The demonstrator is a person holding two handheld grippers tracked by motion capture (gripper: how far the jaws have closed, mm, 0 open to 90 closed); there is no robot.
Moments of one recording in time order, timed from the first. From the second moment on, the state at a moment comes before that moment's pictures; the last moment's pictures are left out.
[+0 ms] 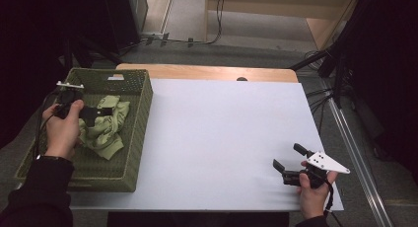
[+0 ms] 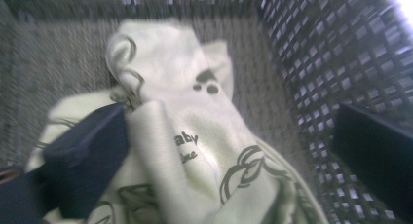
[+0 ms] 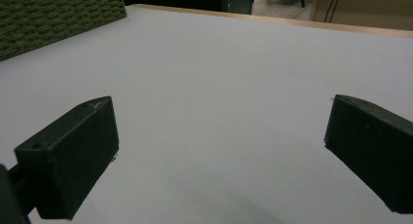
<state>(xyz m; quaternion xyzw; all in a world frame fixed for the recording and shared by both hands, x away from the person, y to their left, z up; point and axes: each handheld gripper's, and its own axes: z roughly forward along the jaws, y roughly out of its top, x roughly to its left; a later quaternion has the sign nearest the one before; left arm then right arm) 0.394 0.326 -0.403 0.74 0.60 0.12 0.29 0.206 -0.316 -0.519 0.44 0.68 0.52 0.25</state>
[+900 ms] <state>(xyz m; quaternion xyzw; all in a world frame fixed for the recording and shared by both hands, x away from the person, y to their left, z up) 0.414 0.341 -0.462 0.73 0.66 0.09 0.16 0.206 -0.315 -0.519 0.44 0.69 0.52 0.25</state>
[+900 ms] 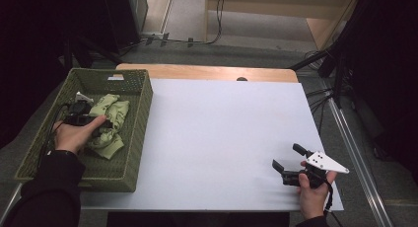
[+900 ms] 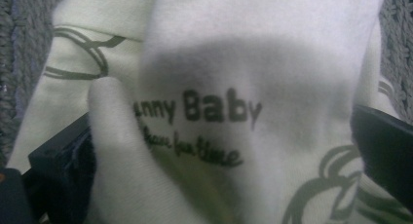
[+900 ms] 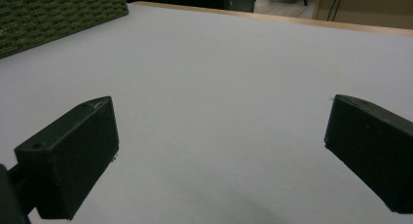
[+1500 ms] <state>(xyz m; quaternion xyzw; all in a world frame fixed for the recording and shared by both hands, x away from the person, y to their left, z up) 0.401 0.332 -0.417 0.74 0.57 0.15 0.32 0.207 -0.315 -0.519 0.44 0.69 0.52 0.25</state>
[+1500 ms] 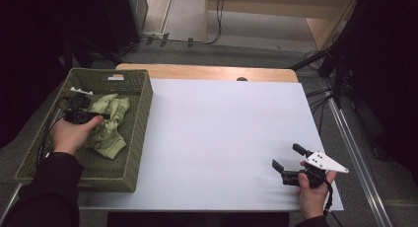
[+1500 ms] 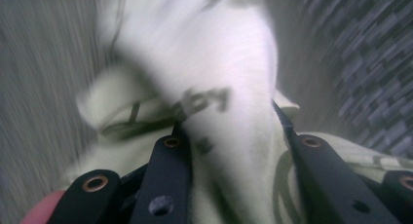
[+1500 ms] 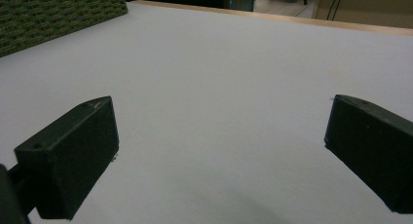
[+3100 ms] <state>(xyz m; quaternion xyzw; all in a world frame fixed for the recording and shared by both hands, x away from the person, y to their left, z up) 0.403 0.314 -0.442 0.79 0.57 0.17 0.16 0.207 -0.313 -0.520 0.44 0.69 0.51 0.25</state>
